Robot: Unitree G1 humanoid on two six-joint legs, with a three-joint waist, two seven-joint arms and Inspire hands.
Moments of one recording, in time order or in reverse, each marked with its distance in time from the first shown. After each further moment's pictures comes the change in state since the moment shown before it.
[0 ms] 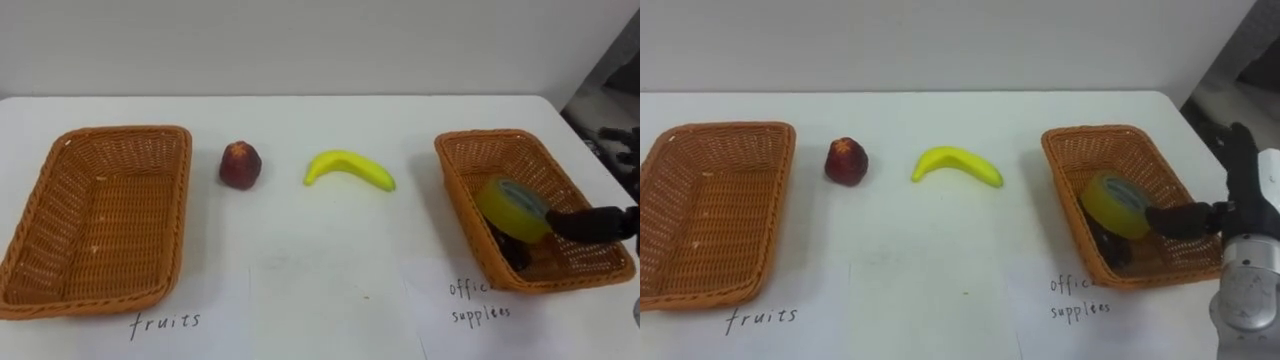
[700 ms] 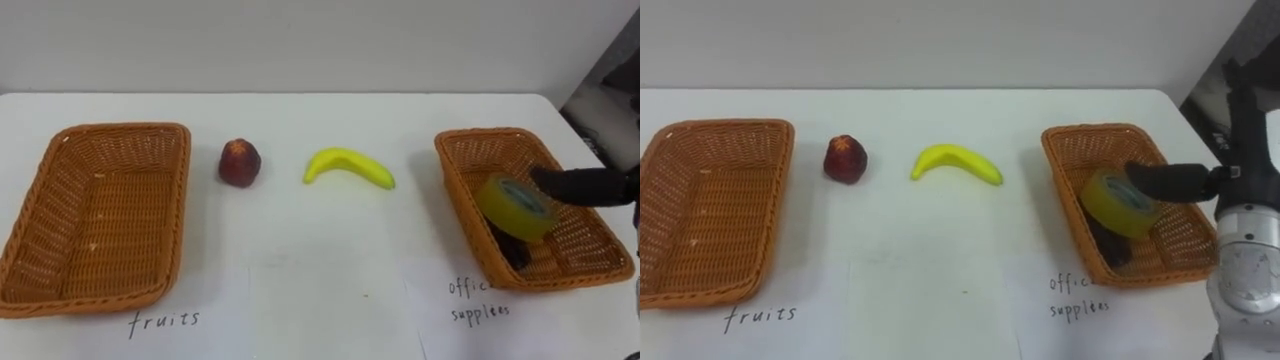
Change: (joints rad) left arm -0.003 -0.001 -0.002 0.007 -0.002 -0.021 0.028; right arm -0.021 0.000 0.021 -0.174 0.193 -0.007 -0.014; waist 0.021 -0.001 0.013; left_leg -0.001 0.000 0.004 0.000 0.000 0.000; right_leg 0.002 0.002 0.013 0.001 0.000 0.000
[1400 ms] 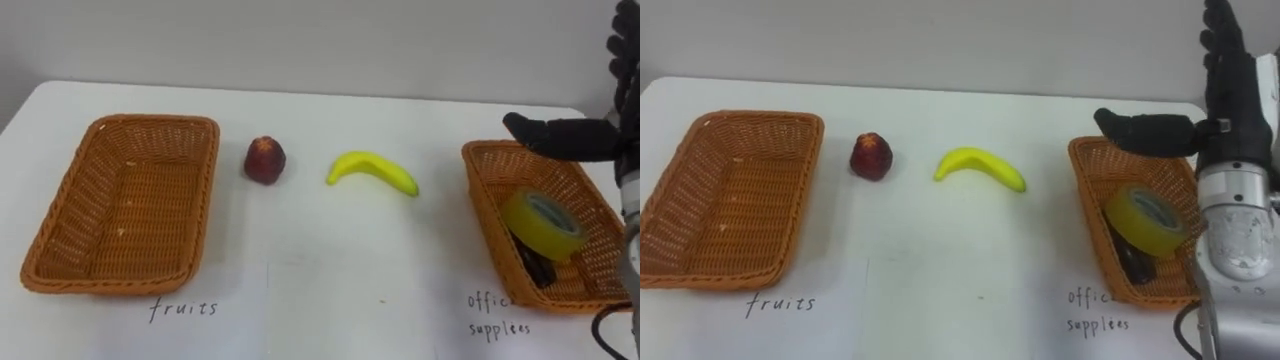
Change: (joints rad) left arm -0.031 0.006 0.001 0.021 0.004 -0.013 -0.009; right arm -0.102 0.000 0.051 -0.032 0.204 -0.042 0.024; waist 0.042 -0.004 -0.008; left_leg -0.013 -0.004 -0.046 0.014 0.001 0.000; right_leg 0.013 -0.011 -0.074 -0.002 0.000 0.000
